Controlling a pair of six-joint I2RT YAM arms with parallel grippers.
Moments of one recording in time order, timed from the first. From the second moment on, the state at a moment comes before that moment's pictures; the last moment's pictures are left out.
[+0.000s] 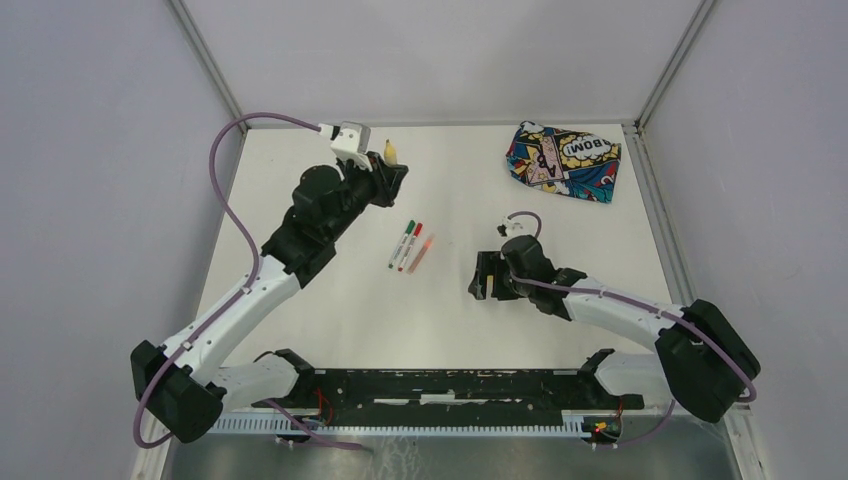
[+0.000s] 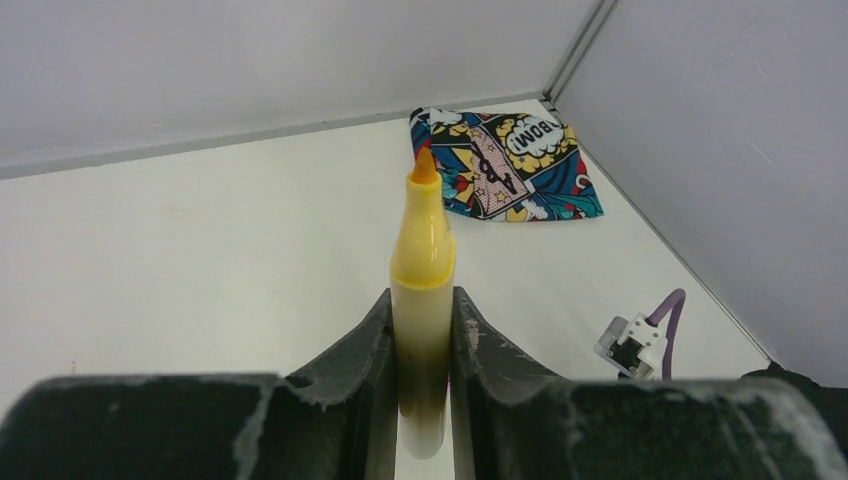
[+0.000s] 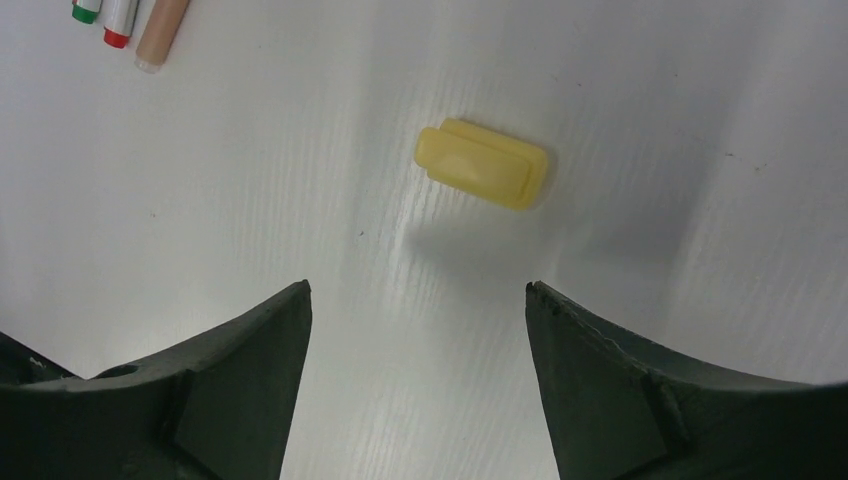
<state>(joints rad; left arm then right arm) -0.60 1.11 1.03 0.04 -0.07 -0.27 0.69 1.24 0.54 -0.10 0.02 0.59</state>
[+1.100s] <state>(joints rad) -0.58 1.13 0.99 0.04 -0.06 -0.27 0.65 1.57 0.74 0.00 0.03 0.54</state>
